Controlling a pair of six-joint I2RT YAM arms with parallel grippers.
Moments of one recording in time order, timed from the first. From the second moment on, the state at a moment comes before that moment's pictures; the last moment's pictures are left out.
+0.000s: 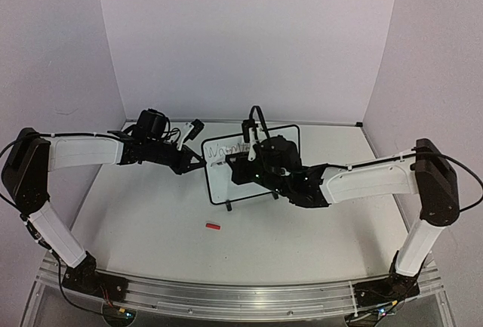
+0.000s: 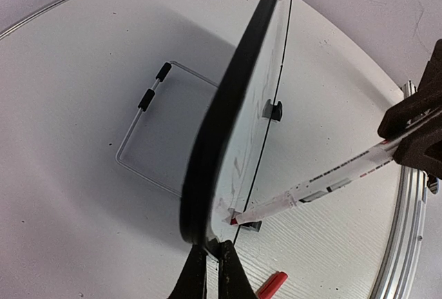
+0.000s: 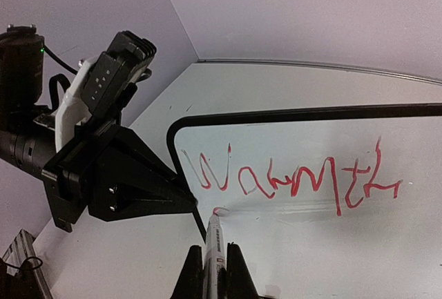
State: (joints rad) left arm -0.54 1.61 1.04 -0.11 0.52 0.05; right arm 1.02 1.78 1.13 0.38 0.26 0.45
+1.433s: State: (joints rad) left arm -0.54 1.61 1.04 -0.11 0.52 0.05; right arm 1.04 1.74 1.03 0.37 0.23 0.52
